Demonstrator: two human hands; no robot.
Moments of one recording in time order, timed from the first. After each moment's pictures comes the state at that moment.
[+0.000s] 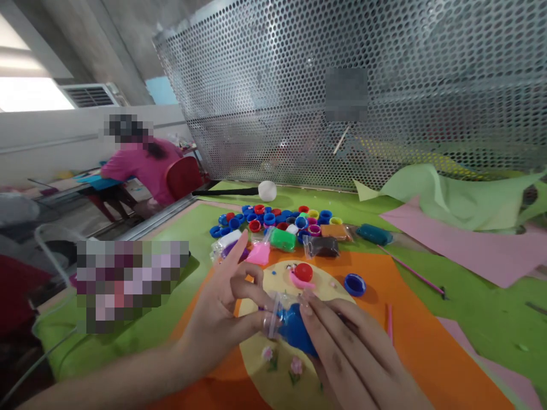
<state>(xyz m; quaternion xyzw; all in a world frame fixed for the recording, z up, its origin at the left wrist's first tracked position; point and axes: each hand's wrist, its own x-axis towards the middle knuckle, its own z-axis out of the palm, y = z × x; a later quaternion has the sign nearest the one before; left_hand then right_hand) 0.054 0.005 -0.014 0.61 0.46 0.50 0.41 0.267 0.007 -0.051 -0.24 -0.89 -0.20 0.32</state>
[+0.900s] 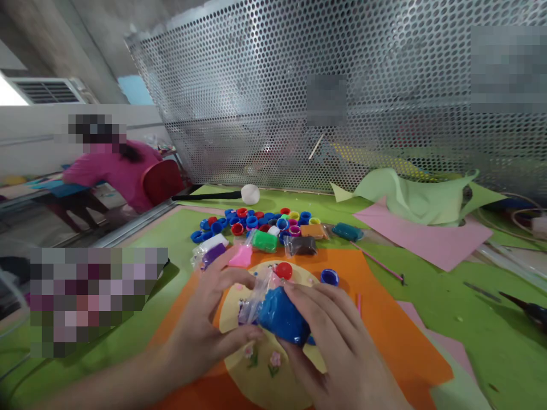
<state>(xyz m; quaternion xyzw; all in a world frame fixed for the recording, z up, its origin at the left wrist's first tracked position) 0.048 0.005 -0.020 0.75 0.43 0.45 0.22 0.260 0.002 -0.036 -0.35 -0.85 -0.06 0.39</state>
